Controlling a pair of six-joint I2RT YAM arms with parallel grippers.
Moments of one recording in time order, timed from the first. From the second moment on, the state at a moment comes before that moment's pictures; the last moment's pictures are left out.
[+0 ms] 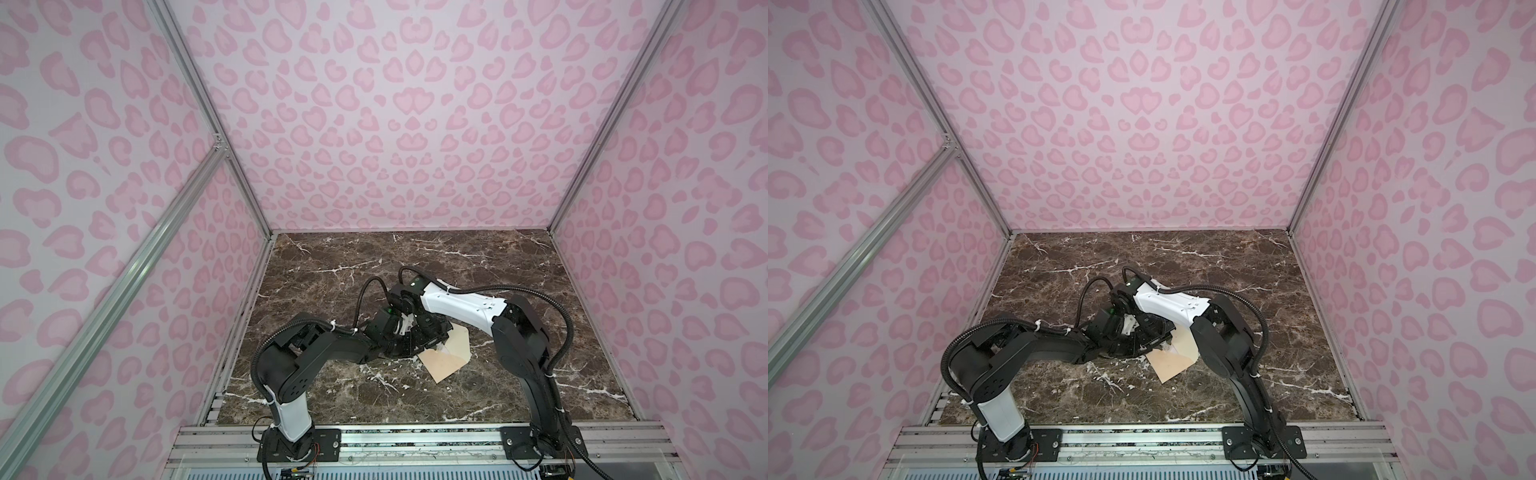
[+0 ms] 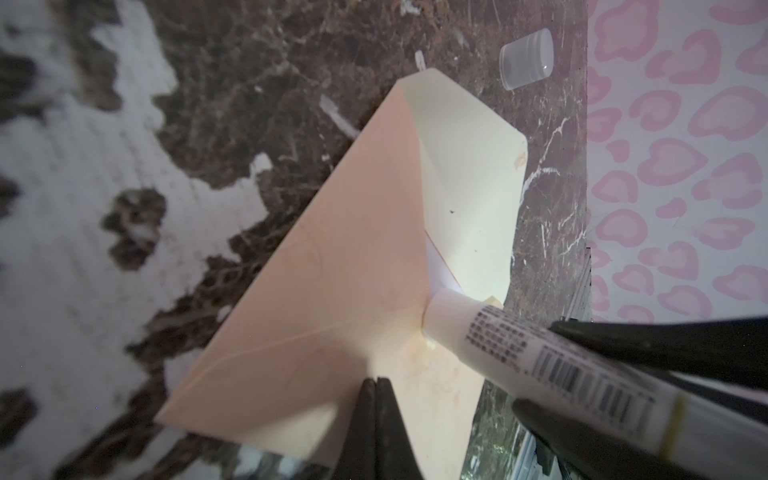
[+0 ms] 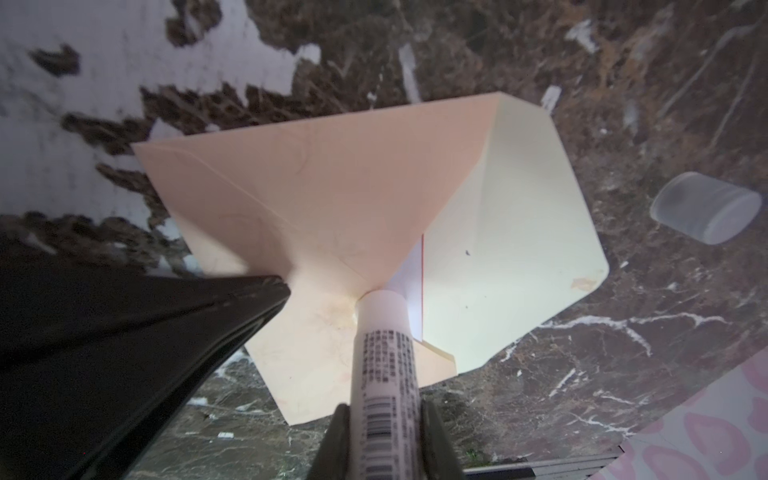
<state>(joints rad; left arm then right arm) -0.73 1.79 0.69 0.29 0.49 -0.74 0.88 2.13 1.72 -1.45 0.13 0.47</state>
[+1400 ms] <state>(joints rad) -0.72 1.79 0.69 0.28 0.51 -0.75 0.89 2.12 1.72 -1.43 0.11 0.46</state>
